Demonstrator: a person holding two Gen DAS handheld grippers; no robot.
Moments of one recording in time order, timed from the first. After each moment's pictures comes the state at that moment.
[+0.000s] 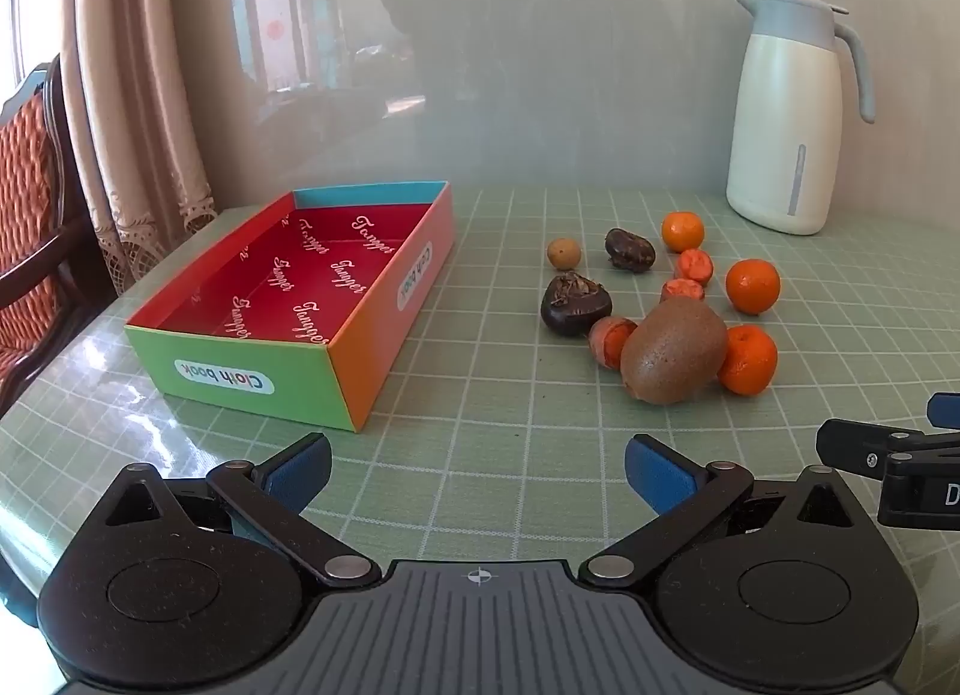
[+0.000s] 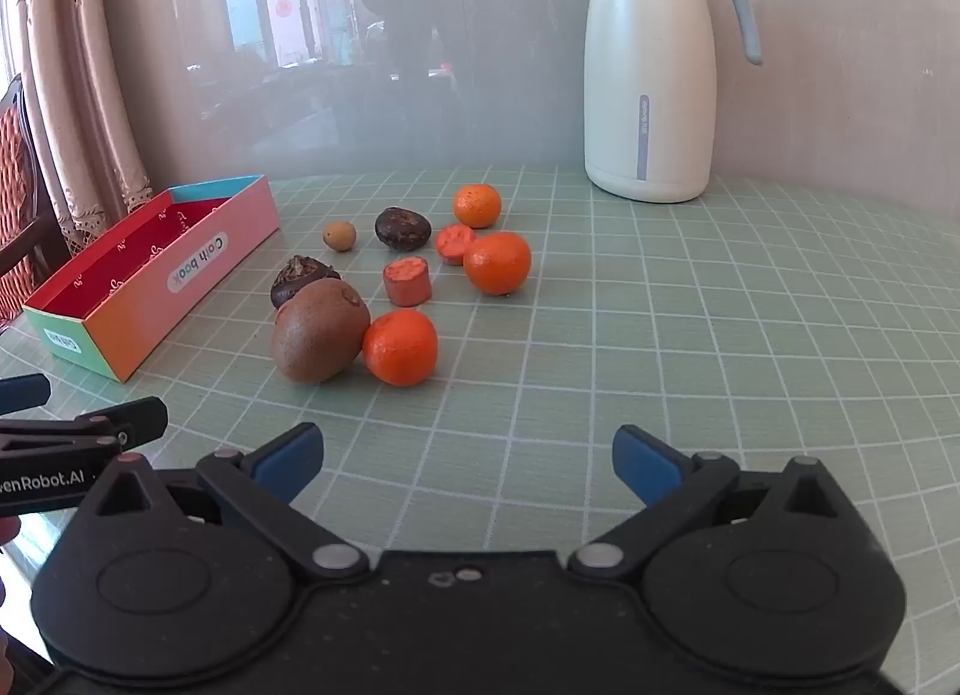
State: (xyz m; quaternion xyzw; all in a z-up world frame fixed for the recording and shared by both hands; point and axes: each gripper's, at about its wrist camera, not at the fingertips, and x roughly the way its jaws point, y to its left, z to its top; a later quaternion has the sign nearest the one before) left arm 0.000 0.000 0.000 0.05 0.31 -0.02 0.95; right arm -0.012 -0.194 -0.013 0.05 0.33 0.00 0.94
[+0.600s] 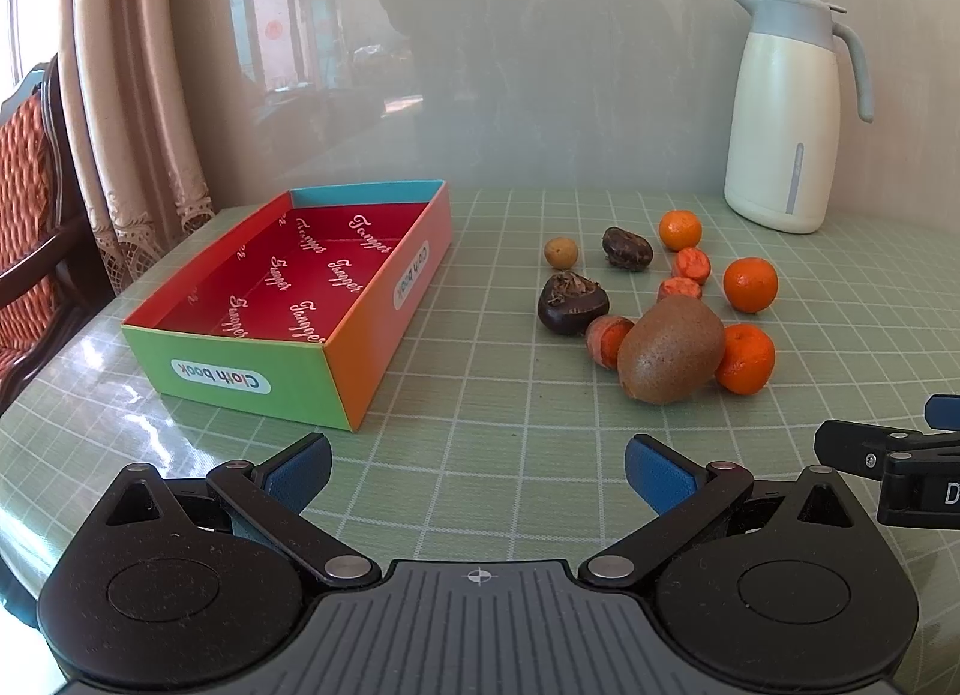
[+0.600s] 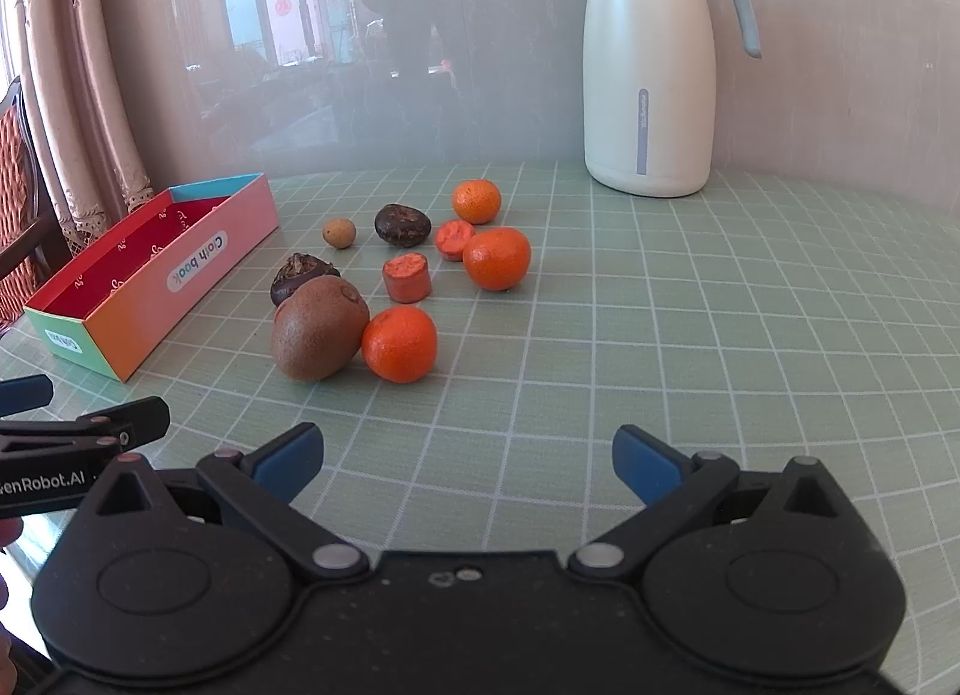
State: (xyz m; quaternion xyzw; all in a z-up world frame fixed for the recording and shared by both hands) left arm 0.002 -0.002 0.000 0.06 0.31 -0.02 0.95; right arm -0.013 -0.194 -0.014 0.05 0.33 0.00 0.94
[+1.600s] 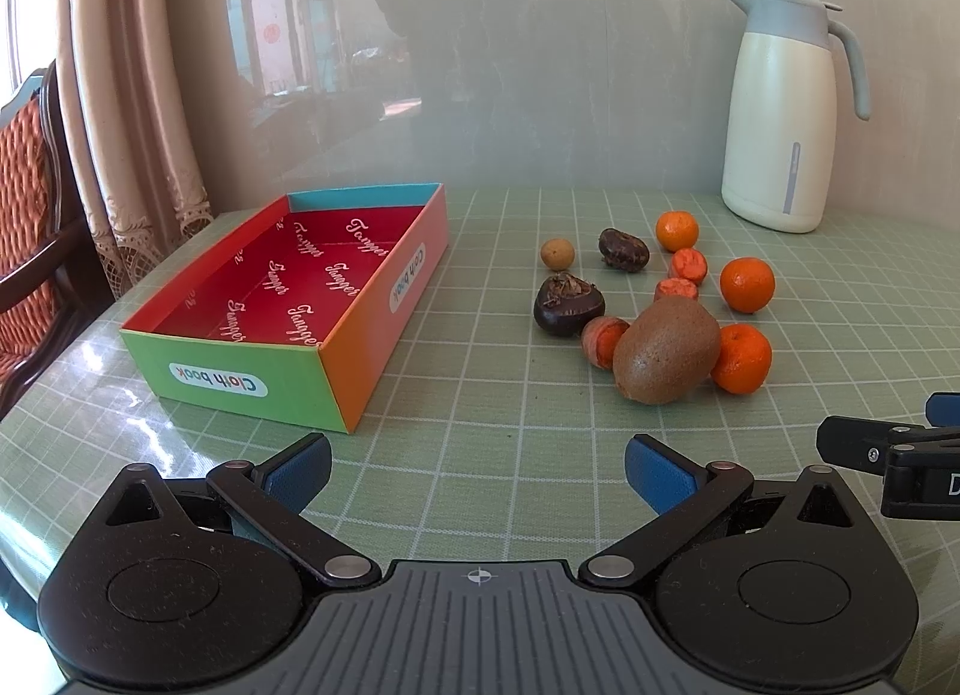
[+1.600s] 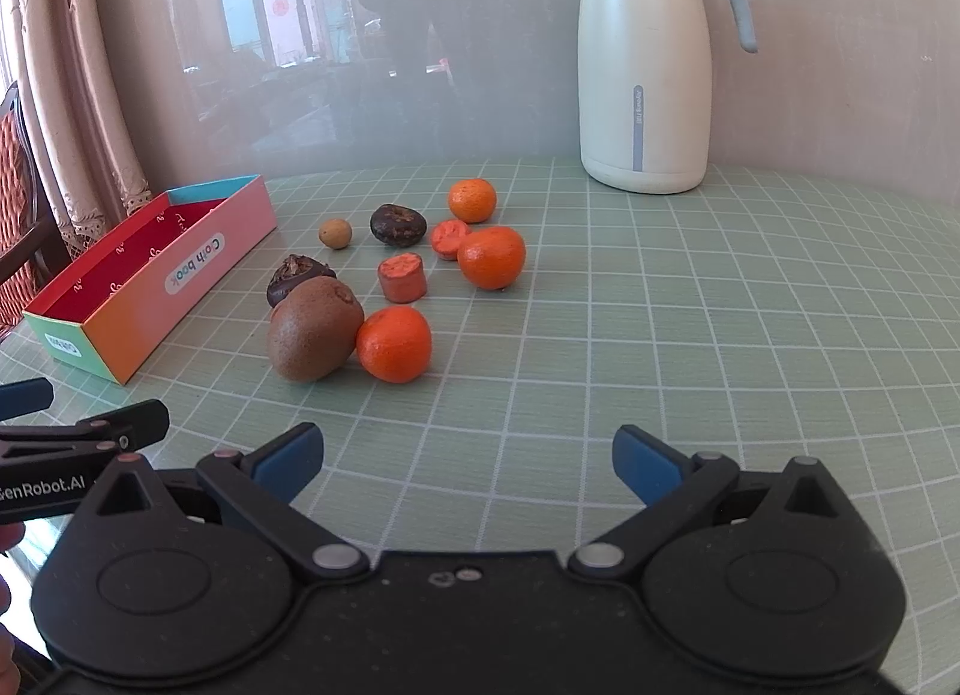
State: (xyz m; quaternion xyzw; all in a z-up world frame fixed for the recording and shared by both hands) left arm 0.001 -0.005 0.000 0.06 0.31 -0.02 0.95; right arm -0.013 -0.198 -0.013 0.06 0.34 0.00 0.94
